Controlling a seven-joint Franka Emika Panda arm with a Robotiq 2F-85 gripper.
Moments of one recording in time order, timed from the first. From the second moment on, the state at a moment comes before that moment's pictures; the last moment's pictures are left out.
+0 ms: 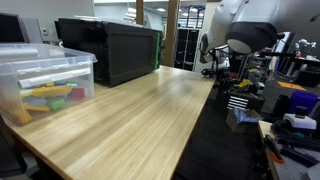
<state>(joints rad) 0.04 1.21 -1.19 -1.73 0.83 1.76 2.59</state>
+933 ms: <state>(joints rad) 0.04 1.16 -1.22 -1.71 0.78 1.70 2.59</state>
